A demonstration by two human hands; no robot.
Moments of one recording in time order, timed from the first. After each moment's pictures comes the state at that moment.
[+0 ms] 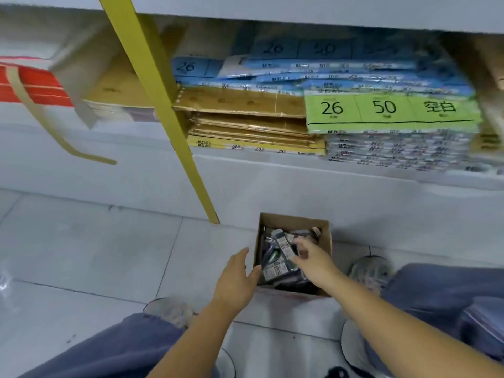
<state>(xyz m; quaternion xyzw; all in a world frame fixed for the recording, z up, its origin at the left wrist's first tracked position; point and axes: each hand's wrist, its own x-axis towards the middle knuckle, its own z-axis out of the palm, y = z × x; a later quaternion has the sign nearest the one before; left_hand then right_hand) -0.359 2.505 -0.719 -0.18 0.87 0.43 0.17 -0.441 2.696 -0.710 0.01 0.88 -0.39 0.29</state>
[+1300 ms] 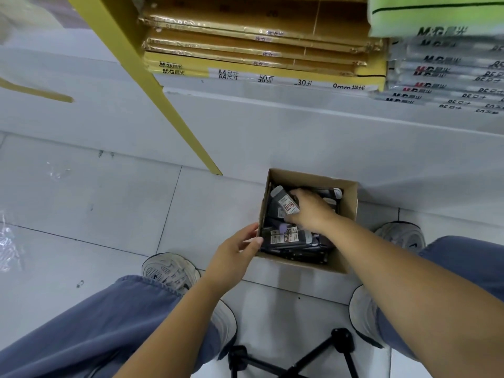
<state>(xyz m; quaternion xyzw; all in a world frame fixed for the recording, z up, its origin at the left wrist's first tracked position) -0.351 2.498 -0.729 -0.22 0.76 0.57 0.23 -0.502 2.670 -0.783 -0.13 0.91 -0.22 0.34</state>
